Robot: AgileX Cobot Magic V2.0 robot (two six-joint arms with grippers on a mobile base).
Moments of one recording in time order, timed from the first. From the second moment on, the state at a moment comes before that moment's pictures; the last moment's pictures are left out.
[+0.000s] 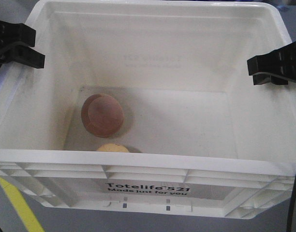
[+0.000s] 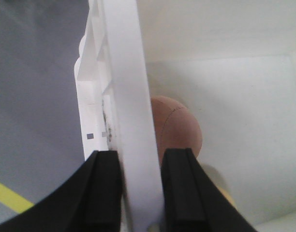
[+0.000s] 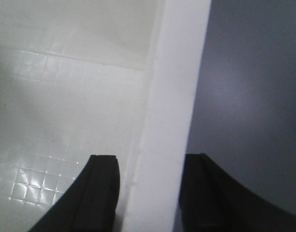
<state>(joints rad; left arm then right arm) -0.23 1.22 -1.39 -0.28 1.17 -0.11 0.35 1.18 -1.28 -0.08 1.14 0.26</state>
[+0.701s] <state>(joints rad) -0.23 1.22 -1.39 -0.28 1.17 -0.11 0.35 1.18 -1.28 -0.08 1.15 0.26</state>
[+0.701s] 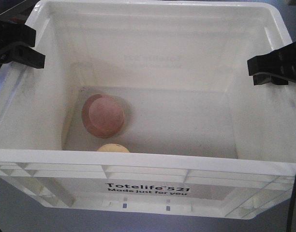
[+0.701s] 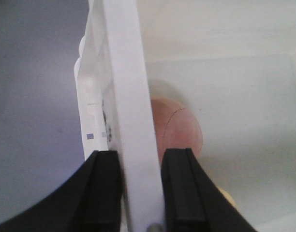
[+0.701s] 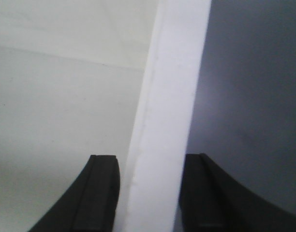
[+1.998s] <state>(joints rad) -0.23 1.22 -1.39 -0.28 1.17 -0.11 0.35 1.18 -1.28 -0.08 1.15 0.26</state>
